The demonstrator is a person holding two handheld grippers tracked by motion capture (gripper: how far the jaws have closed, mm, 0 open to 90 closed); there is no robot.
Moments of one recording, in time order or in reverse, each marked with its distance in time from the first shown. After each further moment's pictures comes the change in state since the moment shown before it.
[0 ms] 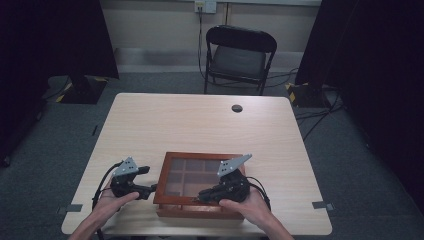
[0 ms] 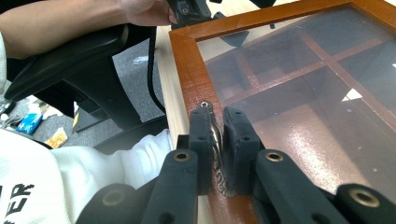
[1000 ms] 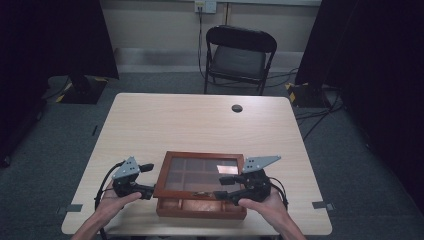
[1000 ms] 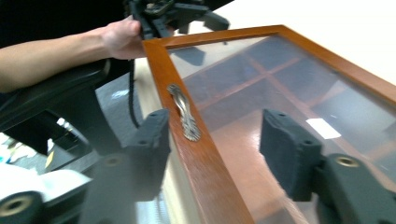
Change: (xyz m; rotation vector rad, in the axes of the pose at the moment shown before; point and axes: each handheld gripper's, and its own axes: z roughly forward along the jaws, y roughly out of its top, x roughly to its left) left arm -0.010 0.010 -0.003 -0.083 -0.017 0.075; right arm -0.001 -0.021 -0.049 -0.165 -0.118 0.040
